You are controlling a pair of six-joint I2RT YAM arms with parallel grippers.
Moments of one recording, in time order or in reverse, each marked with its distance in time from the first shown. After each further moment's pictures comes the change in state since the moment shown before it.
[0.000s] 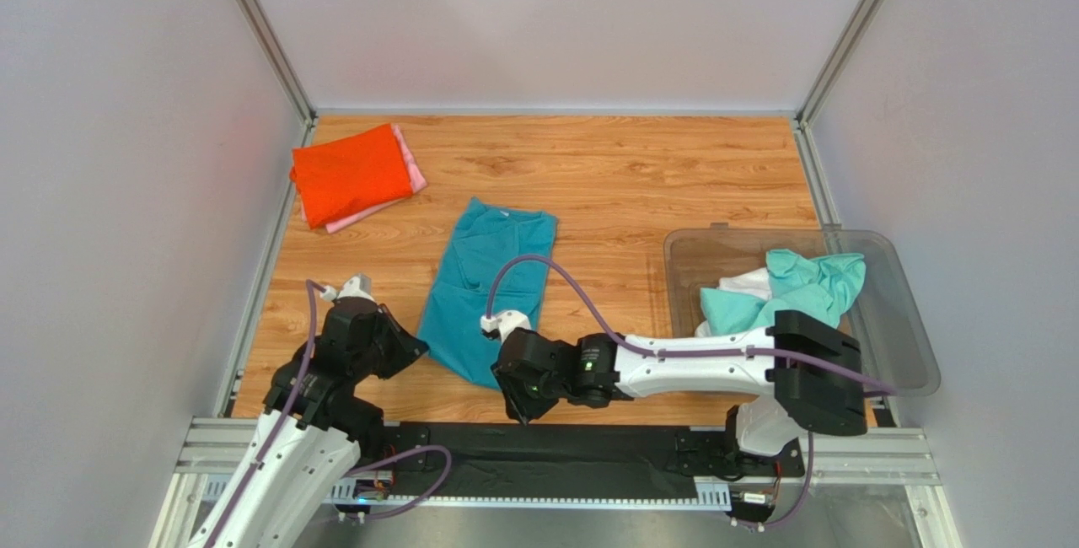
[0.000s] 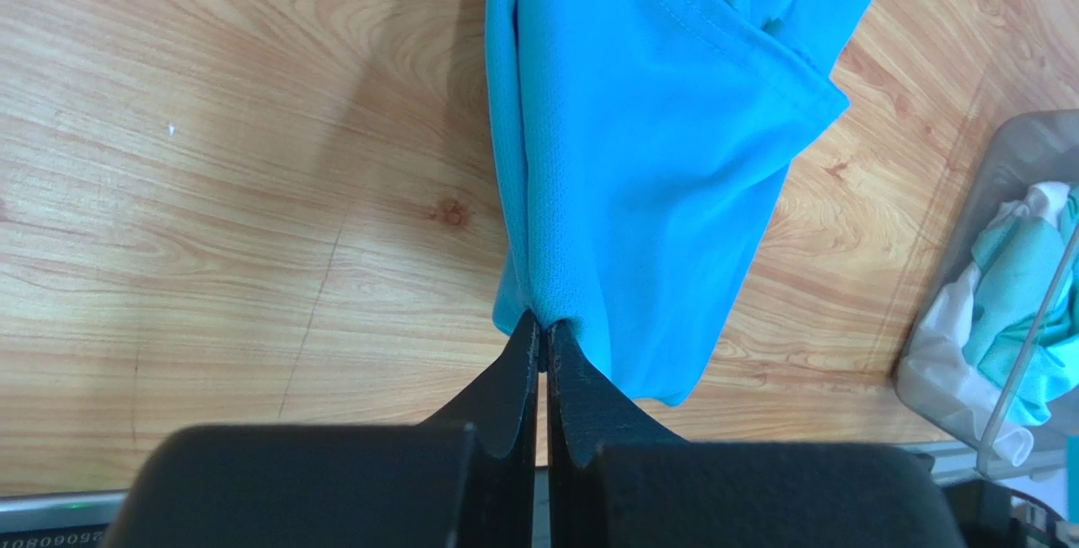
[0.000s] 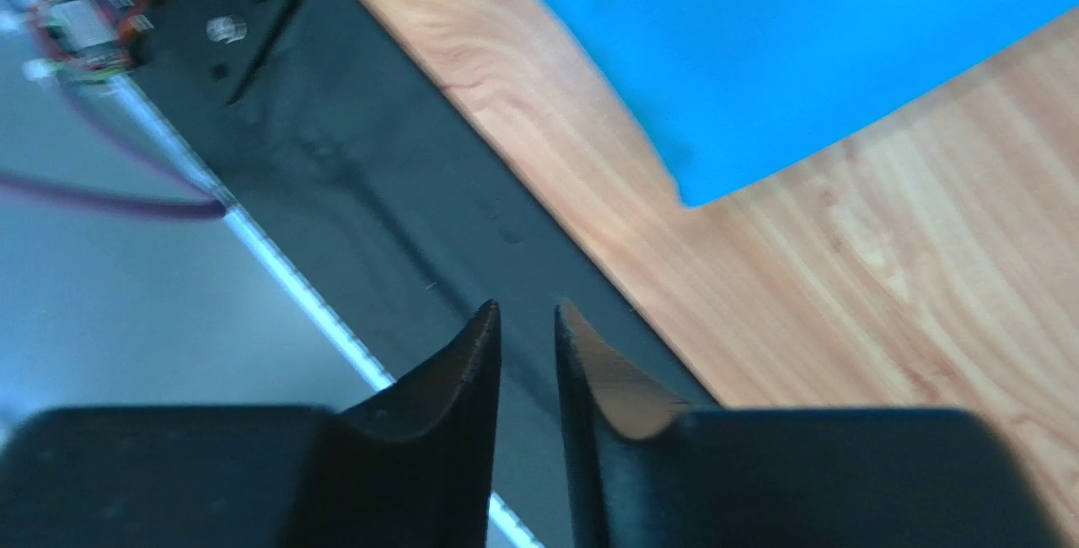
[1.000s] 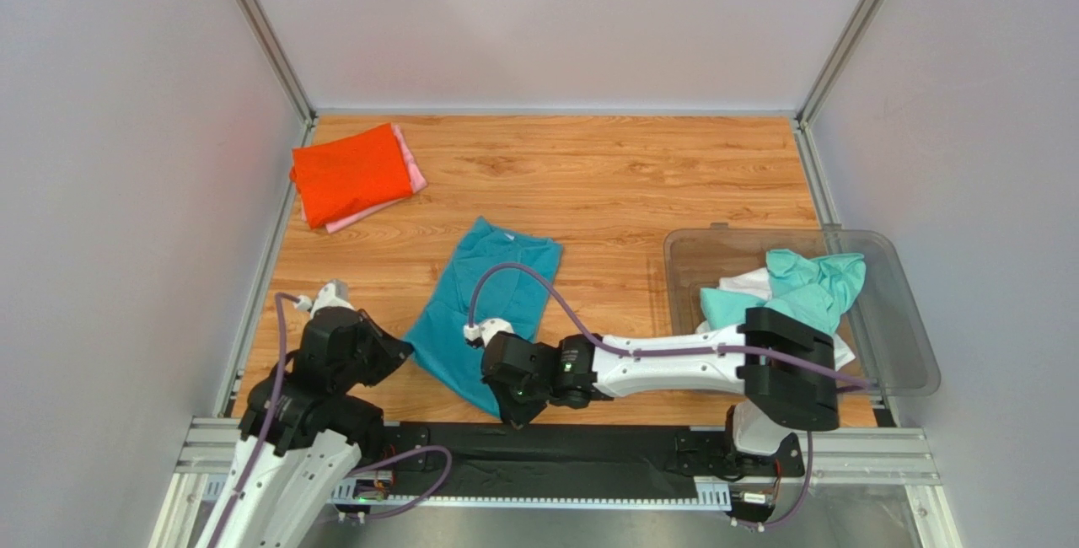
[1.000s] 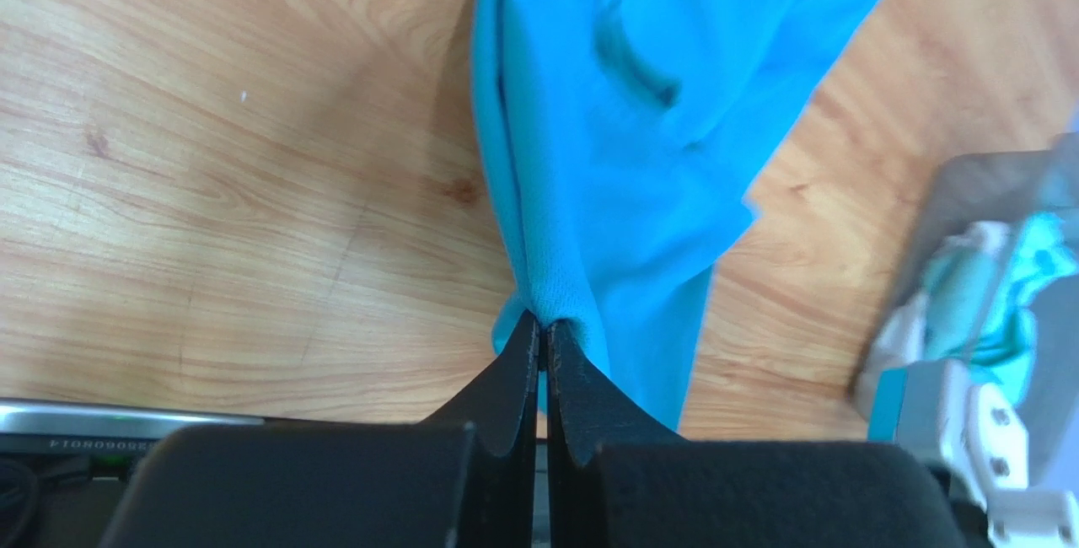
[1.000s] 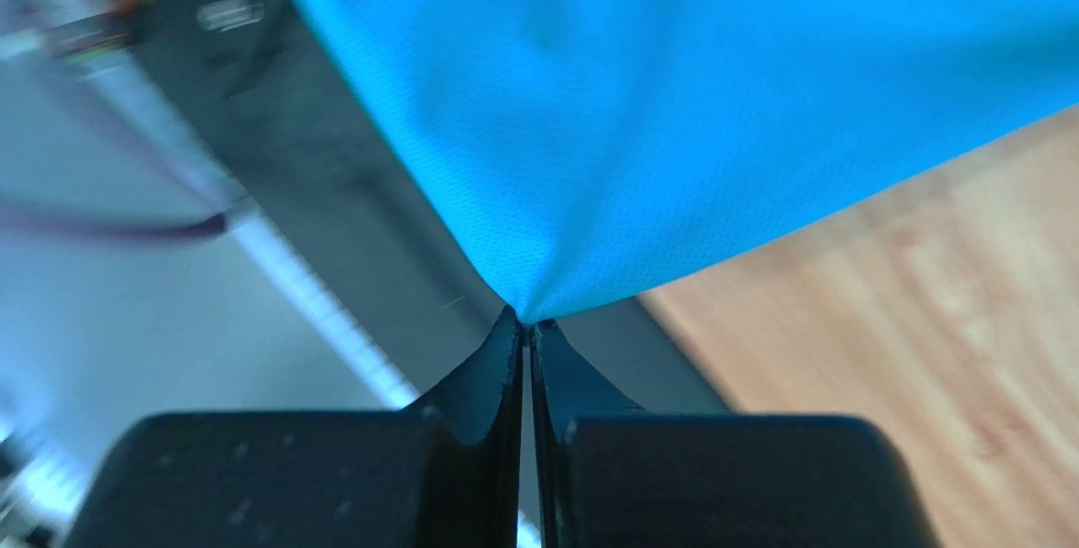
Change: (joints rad) left arm 0.000 -0.081 0.089 -0.161 -0.066 -0.060; right arm 0.006 0.148 0.084 -0.030 -0.015 -0.019
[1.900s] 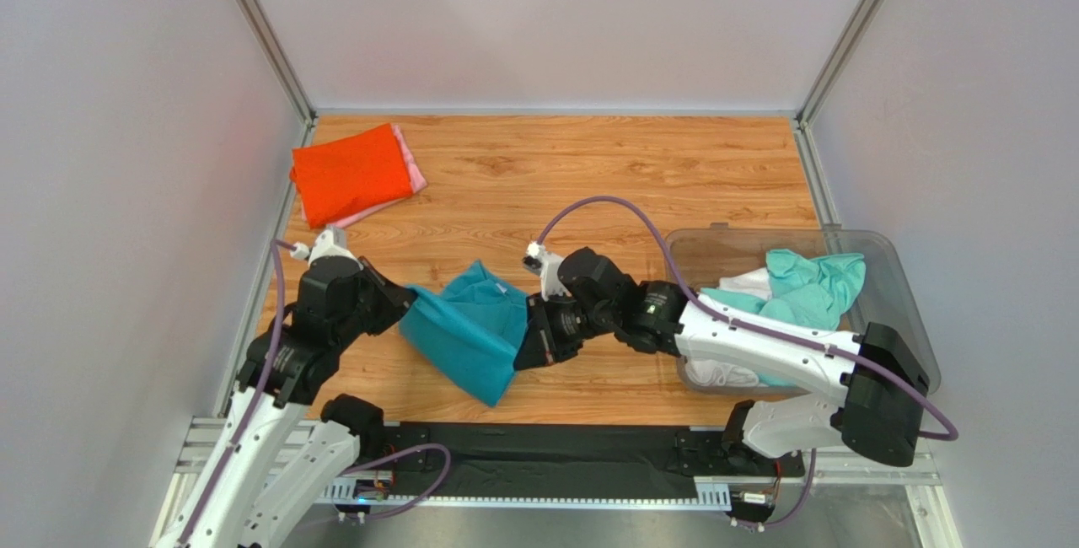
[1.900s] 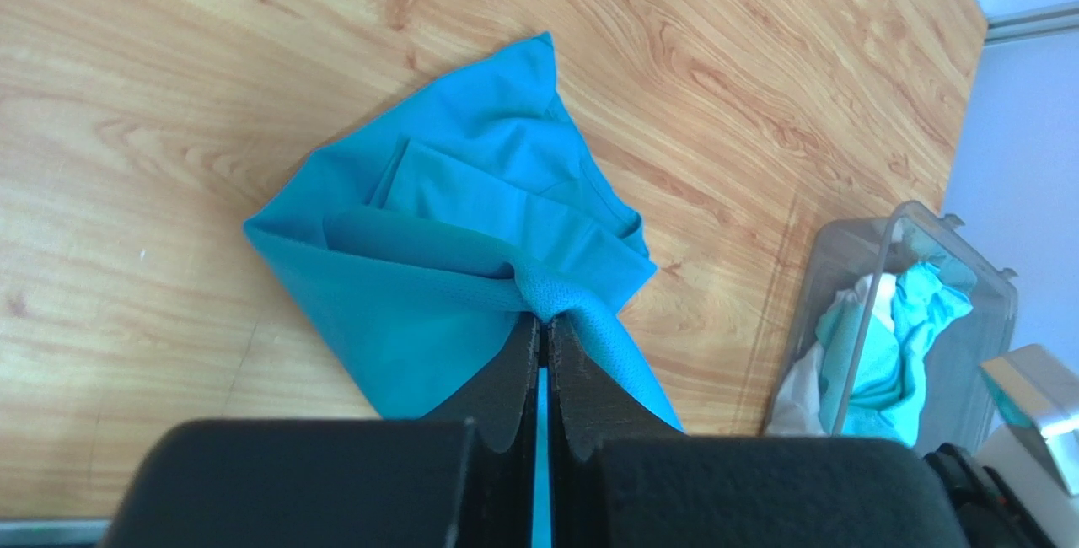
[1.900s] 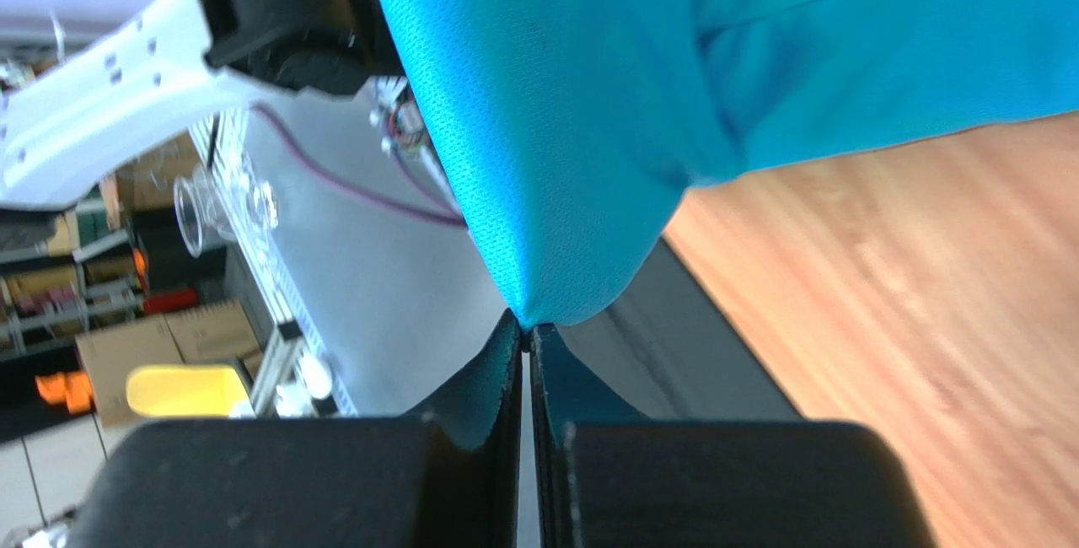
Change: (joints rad) left arm 0.000 0.245 0.235 0.161 -0.049 0.031; right arm -0.293 -0.357 -0.090 0.069 -0.389 0.086
